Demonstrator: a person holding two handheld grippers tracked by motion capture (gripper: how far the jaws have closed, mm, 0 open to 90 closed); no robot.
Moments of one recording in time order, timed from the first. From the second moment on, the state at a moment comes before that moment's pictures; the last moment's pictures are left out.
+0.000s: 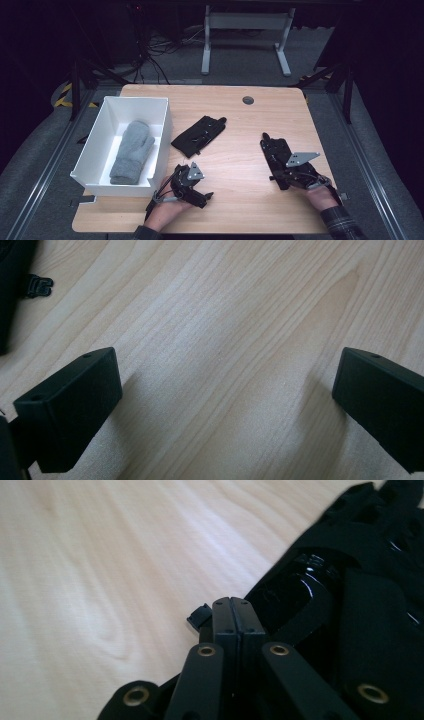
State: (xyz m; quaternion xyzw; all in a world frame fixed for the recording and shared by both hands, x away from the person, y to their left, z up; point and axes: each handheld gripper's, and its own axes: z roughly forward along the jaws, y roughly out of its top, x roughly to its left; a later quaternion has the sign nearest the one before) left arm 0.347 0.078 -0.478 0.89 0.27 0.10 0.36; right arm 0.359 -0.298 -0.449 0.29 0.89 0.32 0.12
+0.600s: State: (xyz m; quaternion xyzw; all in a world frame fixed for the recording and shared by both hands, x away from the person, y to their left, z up) left arm 0.347 0.079 -0.478 0.89 0.27 0.10 0.35; right arm 0.313 -0.250 -0.452 0.21 0.91 0.34 0.06
